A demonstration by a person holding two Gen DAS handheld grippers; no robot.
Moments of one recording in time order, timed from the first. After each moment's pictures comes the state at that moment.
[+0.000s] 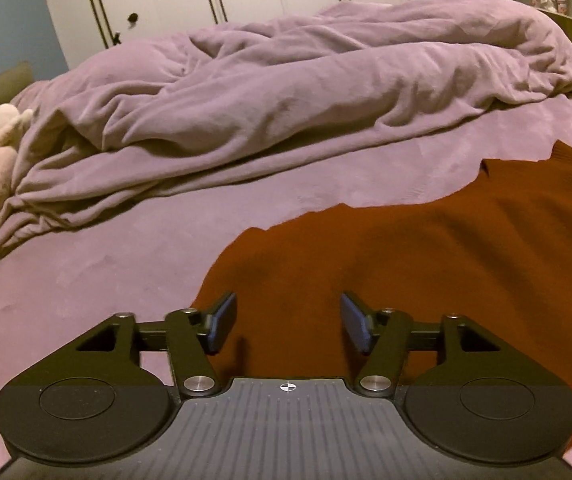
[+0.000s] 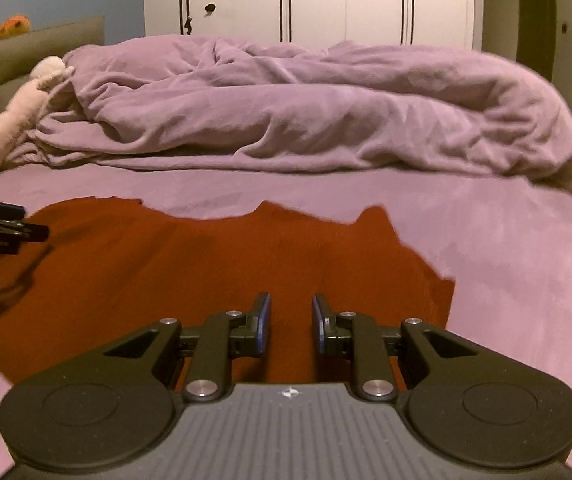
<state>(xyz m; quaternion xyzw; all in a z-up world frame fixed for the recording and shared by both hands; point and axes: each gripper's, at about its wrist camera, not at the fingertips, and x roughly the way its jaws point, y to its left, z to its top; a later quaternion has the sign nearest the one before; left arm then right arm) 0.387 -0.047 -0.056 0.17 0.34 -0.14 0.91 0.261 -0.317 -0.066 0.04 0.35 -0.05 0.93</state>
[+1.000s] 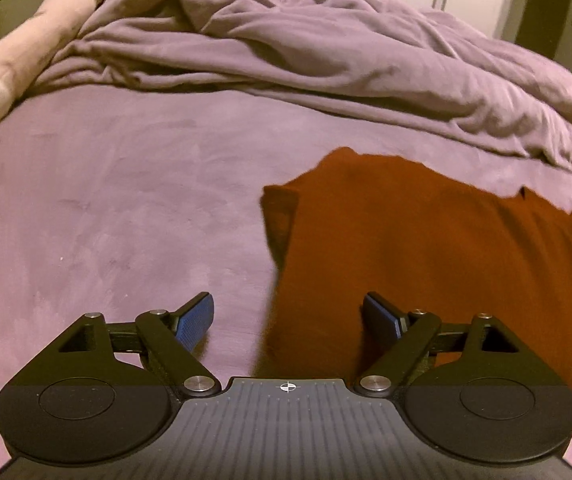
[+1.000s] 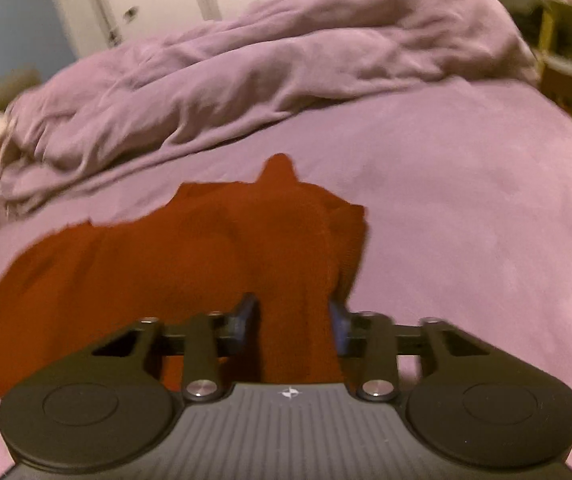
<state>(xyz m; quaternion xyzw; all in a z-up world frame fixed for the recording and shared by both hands) 0.355 0.071 -0.063 -0.02 0.42 -0.08 0.90 0.251 -0.377 -0.078 0.12 0.40 -0.09 0.91</state>
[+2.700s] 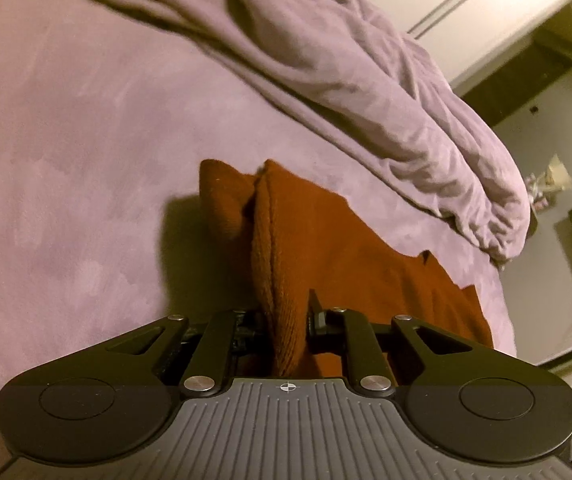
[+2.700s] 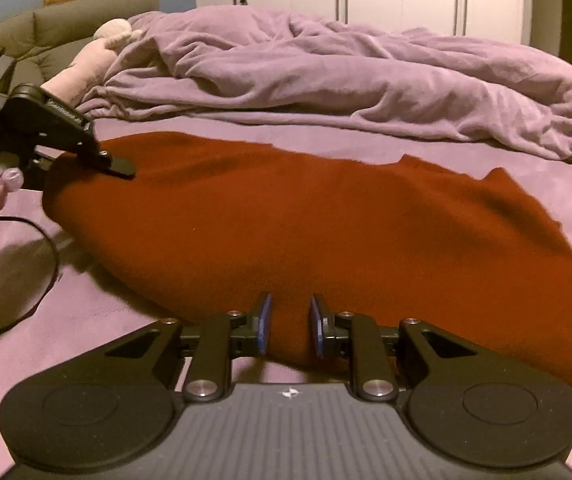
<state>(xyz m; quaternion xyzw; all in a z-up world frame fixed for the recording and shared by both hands) 0.413 0.094 -0.061 -0.23 0.47 -0.21 0.83 0.218 -0.182 -0.069 0.01 0.38 -0.01 0.92</state>
